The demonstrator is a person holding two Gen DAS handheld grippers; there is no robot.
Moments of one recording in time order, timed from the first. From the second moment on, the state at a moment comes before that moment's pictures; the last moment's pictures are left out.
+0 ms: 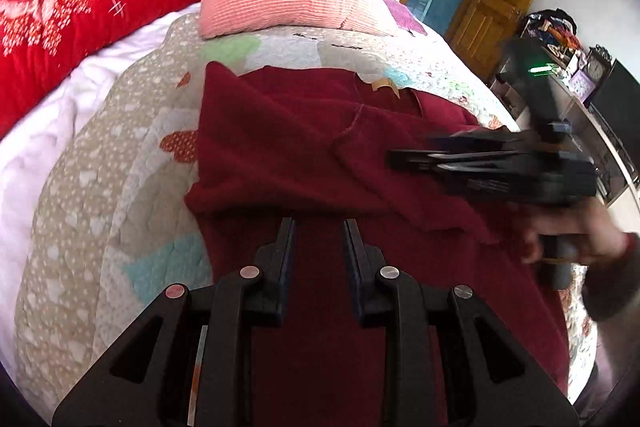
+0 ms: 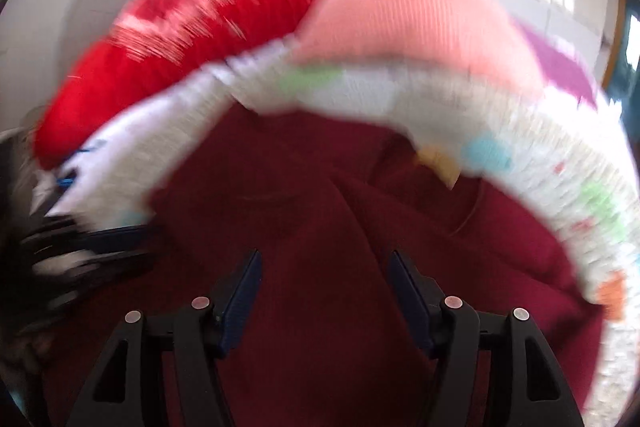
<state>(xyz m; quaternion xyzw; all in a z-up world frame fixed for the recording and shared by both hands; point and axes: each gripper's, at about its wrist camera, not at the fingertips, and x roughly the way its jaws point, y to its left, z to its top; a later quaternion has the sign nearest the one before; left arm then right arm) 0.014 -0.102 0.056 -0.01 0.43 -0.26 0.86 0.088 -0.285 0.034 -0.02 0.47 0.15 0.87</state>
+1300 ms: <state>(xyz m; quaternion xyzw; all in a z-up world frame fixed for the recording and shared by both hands) -0.019 -0.088 0.032 -0.05 0.49 -0.21 0.84 -0.066 -0.363 0.053 0.08 0.43 0.03 0.90</state>
